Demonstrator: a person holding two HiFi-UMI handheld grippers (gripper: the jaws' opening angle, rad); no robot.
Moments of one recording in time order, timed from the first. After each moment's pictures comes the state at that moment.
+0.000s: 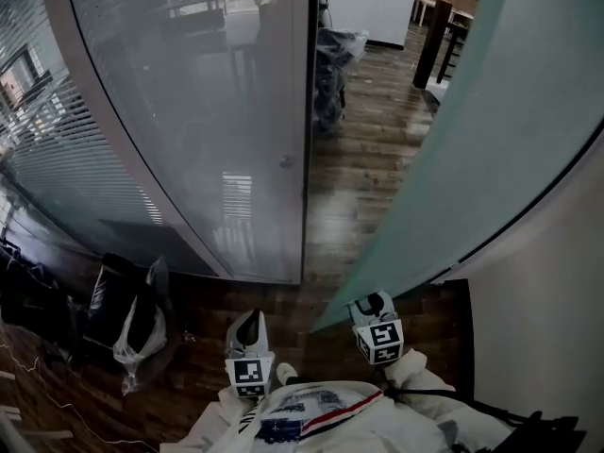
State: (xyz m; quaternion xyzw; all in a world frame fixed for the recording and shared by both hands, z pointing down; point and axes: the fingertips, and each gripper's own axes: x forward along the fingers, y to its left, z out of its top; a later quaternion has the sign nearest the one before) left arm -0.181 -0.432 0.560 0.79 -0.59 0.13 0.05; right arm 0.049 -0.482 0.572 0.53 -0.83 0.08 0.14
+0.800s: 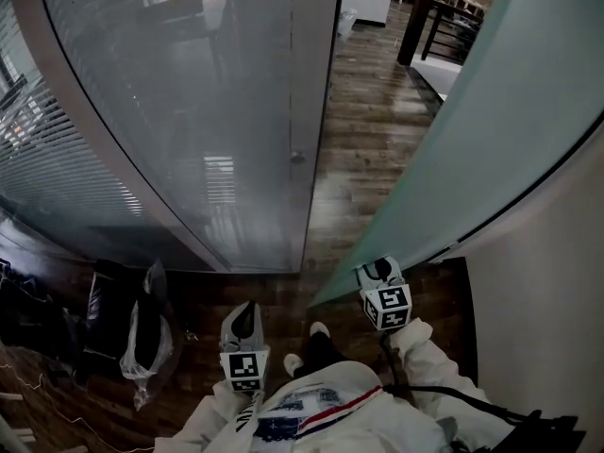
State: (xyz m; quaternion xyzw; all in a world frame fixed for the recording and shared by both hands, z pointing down) left arm -0.220 -0.468 0.564 0.82 -0.56 0.14 0.06; right arm 0.047 -0.558 0.564 0.58 -0.80 0.08 0.13
